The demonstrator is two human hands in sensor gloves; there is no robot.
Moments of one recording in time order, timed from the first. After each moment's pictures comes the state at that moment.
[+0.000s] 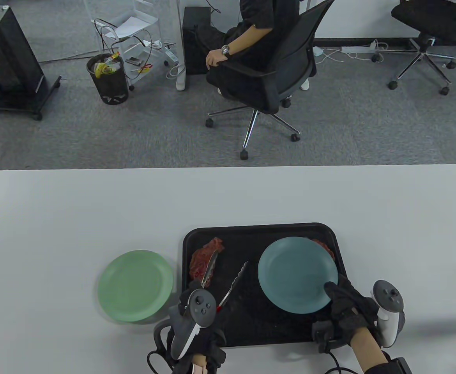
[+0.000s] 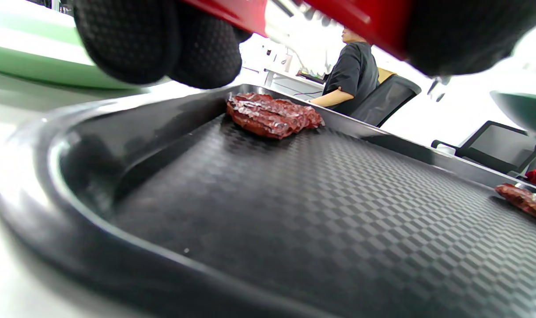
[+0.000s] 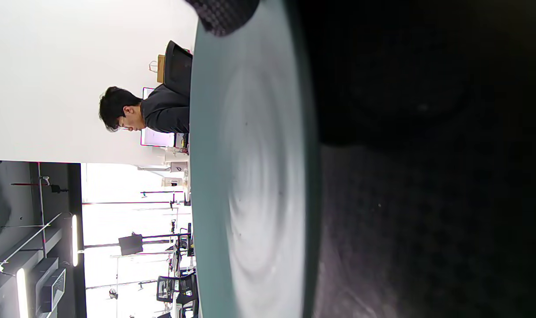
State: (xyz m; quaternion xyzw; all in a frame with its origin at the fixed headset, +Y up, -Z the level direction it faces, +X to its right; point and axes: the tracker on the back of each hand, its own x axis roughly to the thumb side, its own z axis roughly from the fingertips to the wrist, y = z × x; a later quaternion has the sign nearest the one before) left_hand -0.116 -0.731 -0.220 -0.05 0.09 0.16 0.98; right_hand 0.251 -0.772 -0.240 -0.21 0.08 0.71 0.67
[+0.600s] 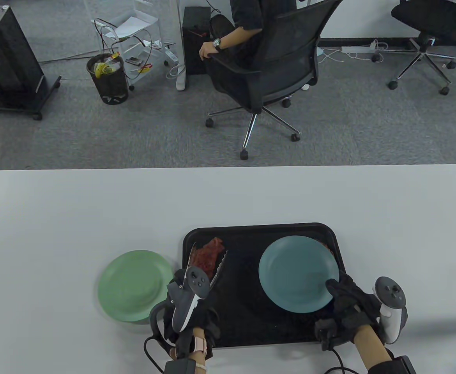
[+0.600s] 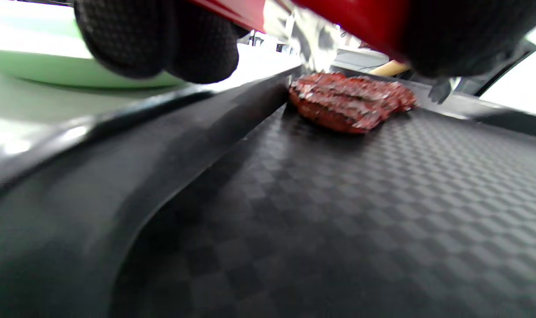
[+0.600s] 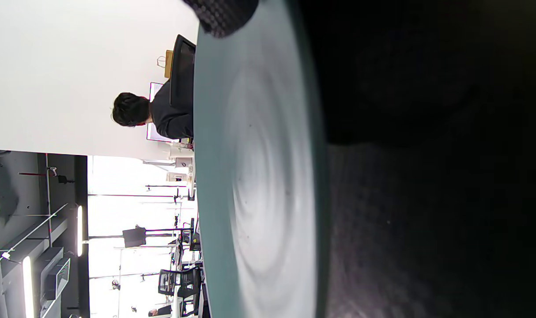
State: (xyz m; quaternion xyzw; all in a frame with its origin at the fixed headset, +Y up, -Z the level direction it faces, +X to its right) left_hand -0.128 -0.742 -0.267 -0.11 0.19 0.10 0.97; right_hand 0.261 -0.773 -0.249 -0.20 0.07 0.72 0.66
